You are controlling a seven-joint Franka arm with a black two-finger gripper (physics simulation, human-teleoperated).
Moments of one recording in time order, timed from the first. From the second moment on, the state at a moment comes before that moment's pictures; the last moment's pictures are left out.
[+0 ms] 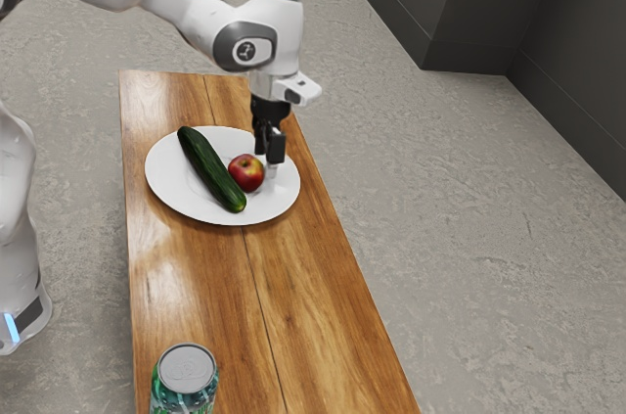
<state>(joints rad) -0.05 -0.28 0.29 -2.35 -0.11 2.09 0.26</state>
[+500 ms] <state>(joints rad) -0.05 -0.31 0.29 -2.43 -0.12 2.11 0.24</state>
